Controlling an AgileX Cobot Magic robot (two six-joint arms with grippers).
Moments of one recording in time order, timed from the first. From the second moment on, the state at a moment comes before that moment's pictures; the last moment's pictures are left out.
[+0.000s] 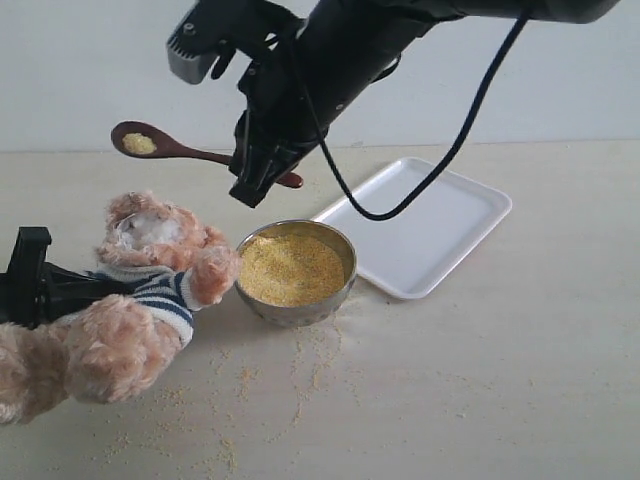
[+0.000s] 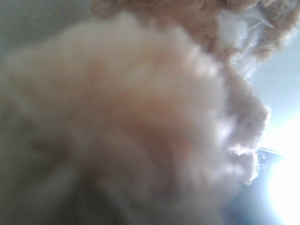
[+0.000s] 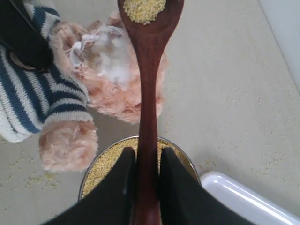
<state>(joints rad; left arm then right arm) 0.25 1.78 -0.49 -1.73 0.99 1.17 0.71 1.87 -1.64 0.34 0.77 -0.88</state>
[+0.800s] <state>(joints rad) 0.25 1.78 -0.49 -1.73 1.03 1.17 0.86 1.94 -1.65 -0.10 0.71 -0.75</state>
